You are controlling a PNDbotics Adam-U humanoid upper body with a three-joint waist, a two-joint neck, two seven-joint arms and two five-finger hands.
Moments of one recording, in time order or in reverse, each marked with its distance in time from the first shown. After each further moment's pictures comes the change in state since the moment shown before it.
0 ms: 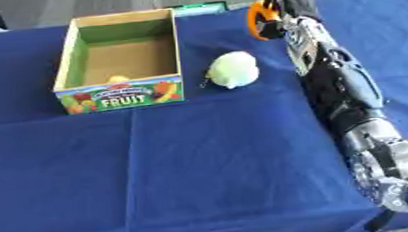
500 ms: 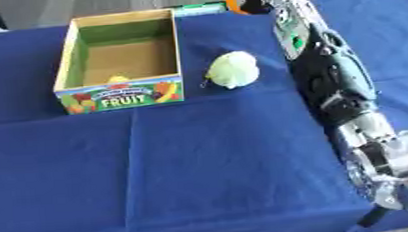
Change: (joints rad) left arm 0.000 0.000 0.000 0.000 0.000 0.001 -0.001; right arm -0.059 0.054 0.069 -0.154 -0.108 -0.082 0.039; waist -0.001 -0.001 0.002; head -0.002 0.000
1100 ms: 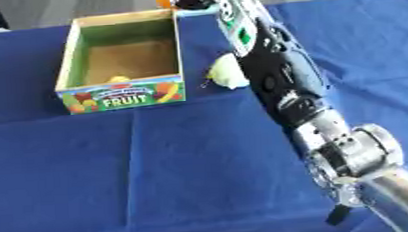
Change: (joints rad) left arm -0.007 0.000 -0.004 0.000 0.000 0.000 -0.005; right arm -0.031 0.163 0.081 -0.039 0.021 -0.088 0.065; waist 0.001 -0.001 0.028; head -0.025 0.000
